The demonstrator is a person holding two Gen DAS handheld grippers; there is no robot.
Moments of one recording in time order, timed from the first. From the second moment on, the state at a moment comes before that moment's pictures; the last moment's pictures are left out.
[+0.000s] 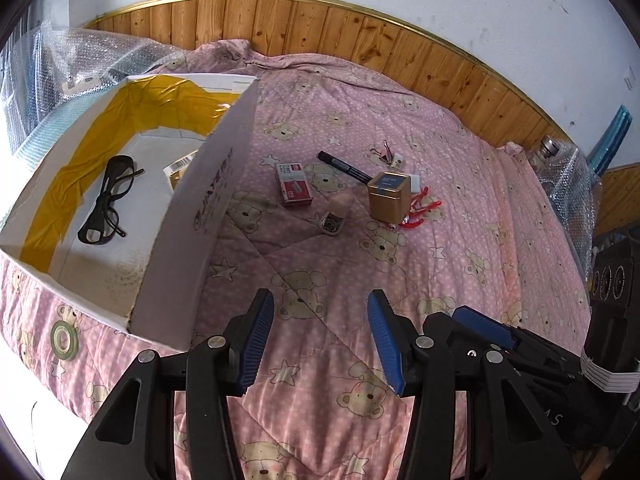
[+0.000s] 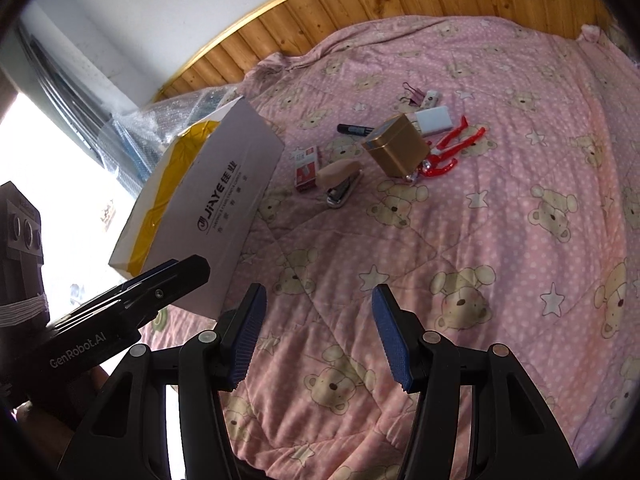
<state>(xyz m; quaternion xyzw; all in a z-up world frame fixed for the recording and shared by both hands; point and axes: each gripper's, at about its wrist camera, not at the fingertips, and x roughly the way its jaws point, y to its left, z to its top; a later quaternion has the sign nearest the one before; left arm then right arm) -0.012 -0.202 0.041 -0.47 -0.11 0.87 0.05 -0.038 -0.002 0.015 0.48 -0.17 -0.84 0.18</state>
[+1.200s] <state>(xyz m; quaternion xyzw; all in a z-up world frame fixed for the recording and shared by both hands) -0.147 -0.153 -0.027 -0.55 -0.10 0.83 0.09 -0.154 0.049 -0.009 0.51 -0.16 -0.84 0.13</state>
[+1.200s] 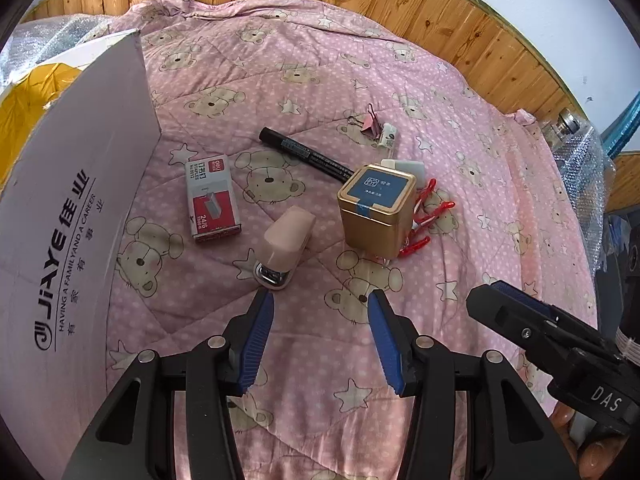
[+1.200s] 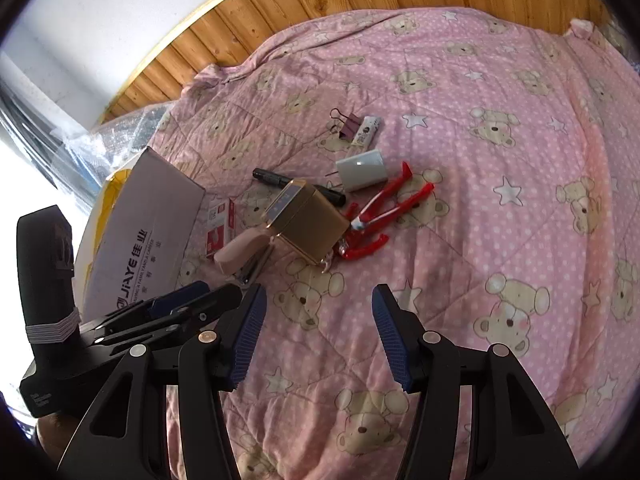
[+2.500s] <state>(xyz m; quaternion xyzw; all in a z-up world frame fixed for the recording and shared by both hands) -0.191 -0.181 -0.070 -0.55 -0.13 0.82 0.09 -0.241 -0.018 -0.043 0.50 0.04 -0.82 0.28</state>
